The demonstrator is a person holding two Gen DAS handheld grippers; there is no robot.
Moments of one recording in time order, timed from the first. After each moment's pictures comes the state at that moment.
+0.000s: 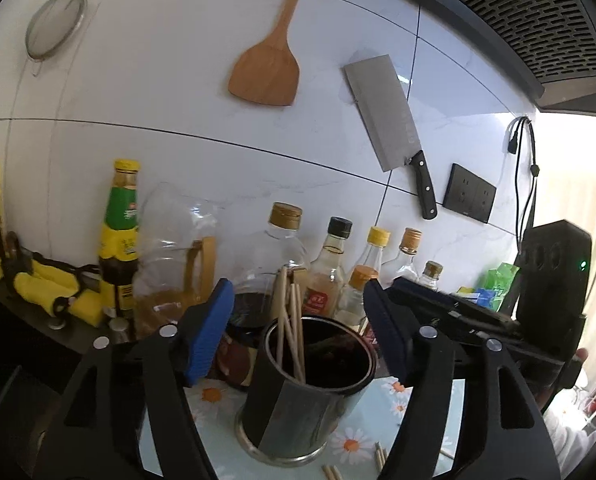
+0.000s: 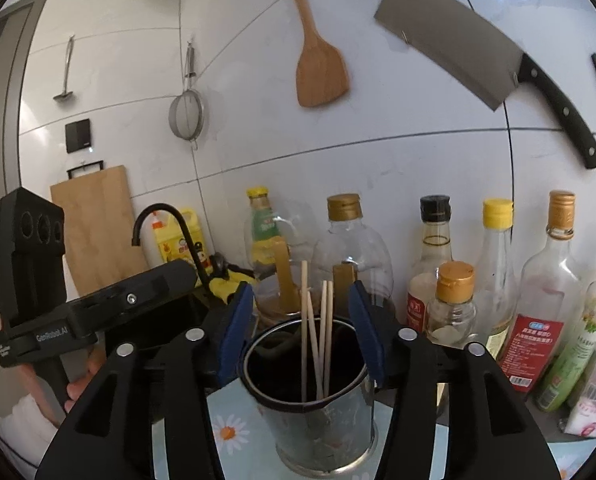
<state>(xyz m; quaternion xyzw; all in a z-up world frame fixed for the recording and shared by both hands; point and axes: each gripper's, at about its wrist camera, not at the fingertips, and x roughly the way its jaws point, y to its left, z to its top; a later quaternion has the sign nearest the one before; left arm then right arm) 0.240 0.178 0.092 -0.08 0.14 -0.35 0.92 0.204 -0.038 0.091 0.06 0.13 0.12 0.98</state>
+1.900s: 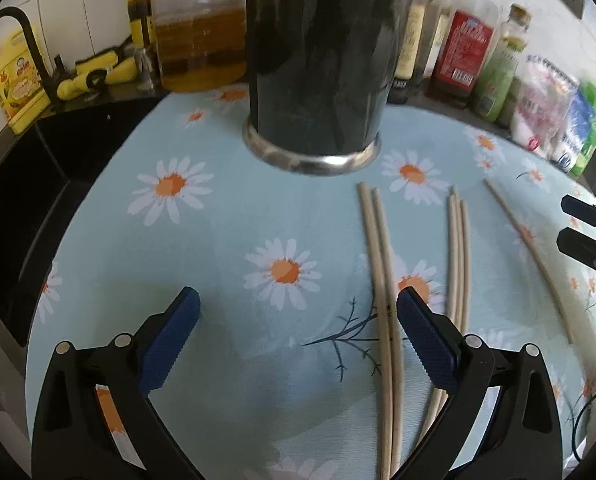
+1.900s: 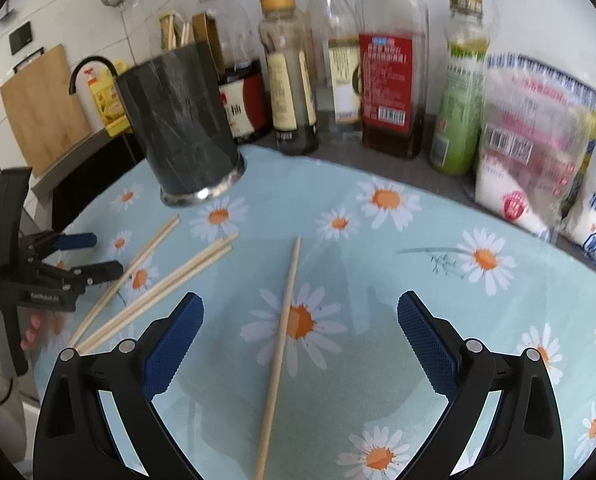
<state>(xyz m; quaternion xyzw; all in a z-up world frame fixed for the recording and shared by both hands) 0.172 0.112 -0.085 0.07 0.46 -0.18 0.86 0.099 -0.150 -0.058 0.04 0.40 0.05 0.91</state>
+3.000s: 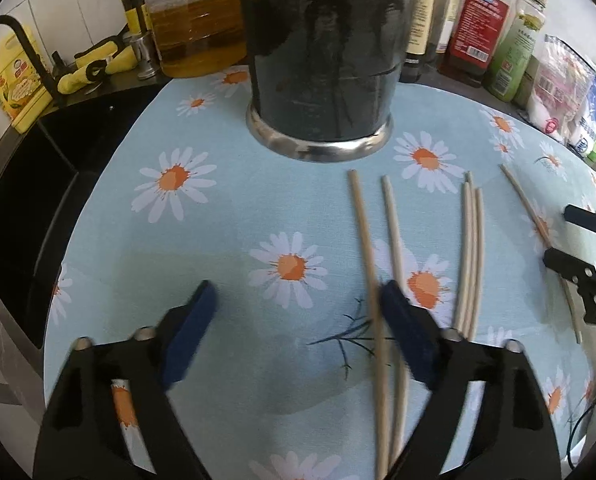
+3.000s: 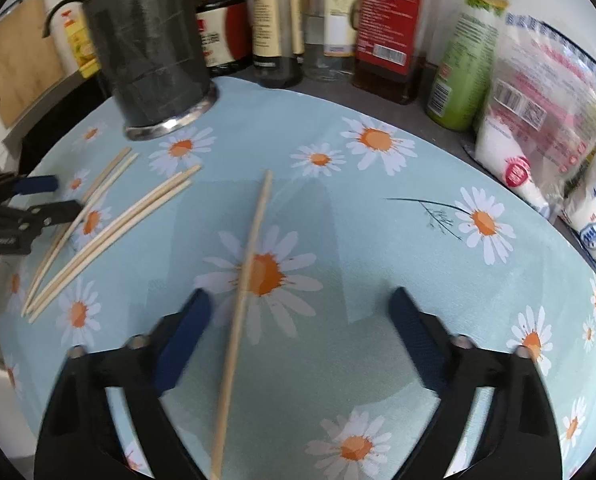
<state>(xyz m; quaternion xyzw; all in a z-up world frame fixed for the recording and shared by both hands) 0.179 0.104 -0.082 0.10 0.50 -0.16 0.84 0.112 -0.145 -0.084 -0.02 0.48 0.02 0.88</state>
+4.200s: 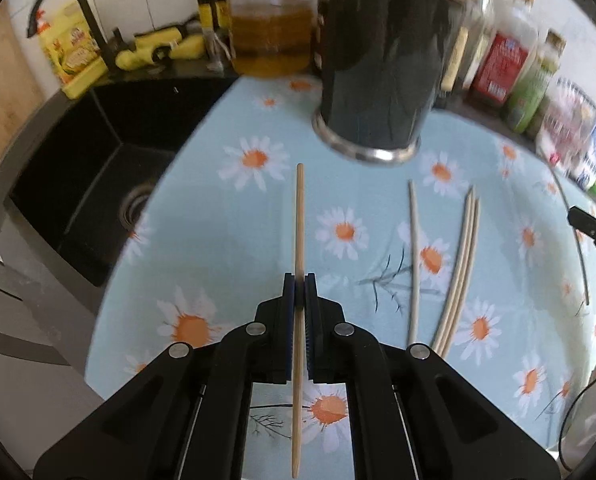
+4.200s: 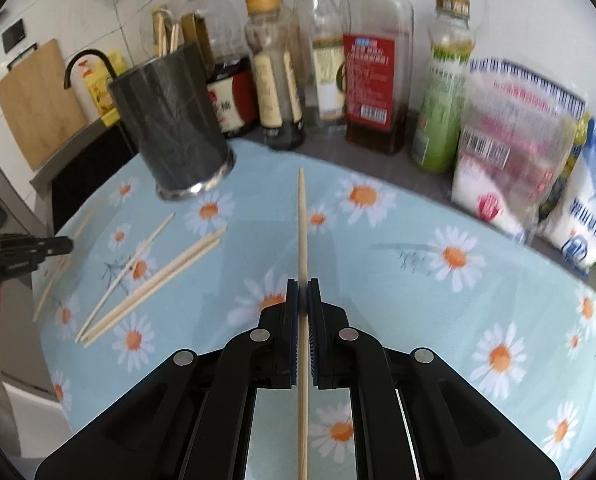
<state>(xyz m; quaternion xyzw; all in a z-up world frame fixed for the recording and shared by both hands) 0.148 0.153 -0.033 0.06 0.50 -0.10 0.86 0.099 -0.165 -0.030 0.03 0.42 0.04 0.90</state>
